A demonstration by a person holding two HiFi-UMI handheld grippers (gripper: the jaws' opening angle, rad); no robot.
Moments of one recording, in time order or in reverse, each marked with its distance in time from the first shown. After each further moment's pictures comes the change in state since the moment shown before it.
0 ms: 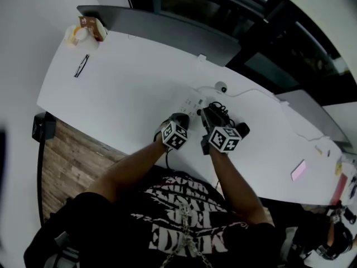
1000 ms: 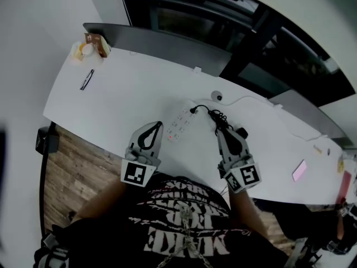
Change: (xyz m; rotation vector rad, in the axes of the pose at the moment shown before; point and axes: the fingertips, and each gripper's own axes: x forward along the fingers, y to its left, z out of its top) left arm -0.300 0.032 0.142 -0.008 -0.783 0.240; right arm -0.160 0.127 0.107 -0.472 -0.258 0.029
